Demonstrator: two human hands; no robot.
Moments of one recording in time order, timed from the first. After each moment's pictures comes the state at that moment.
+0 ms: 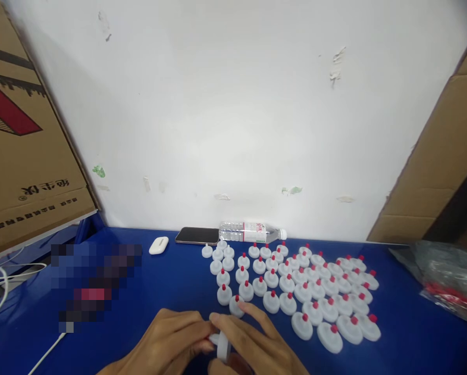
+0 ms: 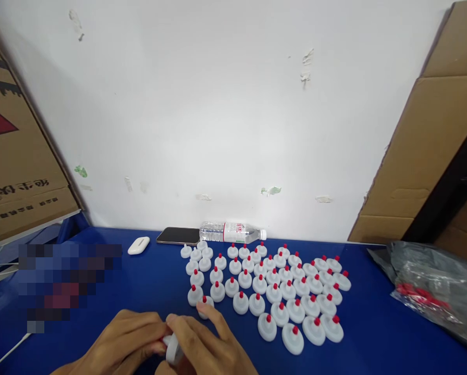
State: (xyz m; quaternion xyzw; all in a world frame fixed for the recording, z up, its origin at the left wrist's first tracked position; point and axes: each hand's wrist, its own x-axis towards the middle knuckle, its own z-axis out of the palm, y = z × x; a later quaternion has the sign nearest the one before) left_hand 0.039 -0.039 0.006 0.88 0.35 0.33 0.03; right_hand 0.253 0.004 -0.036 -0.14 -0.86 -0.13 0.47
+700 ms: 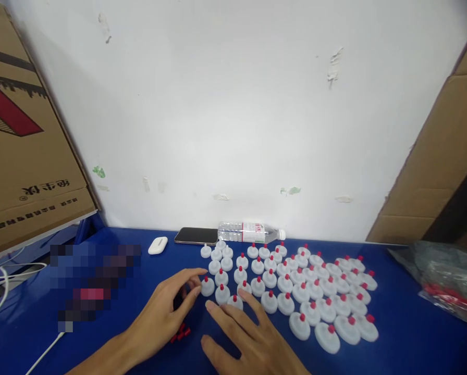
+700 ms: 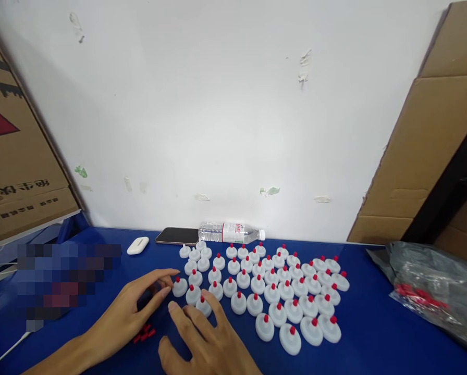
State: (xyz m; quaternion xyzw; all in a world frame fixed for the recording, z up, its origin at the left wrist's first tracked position) left_hand 0.015 -0.003 -0.010 0.74 0.56 0.32 0.18; right_hand 0.245 0.015 -0.032 -0.13 -0.83 -0.22 0.49
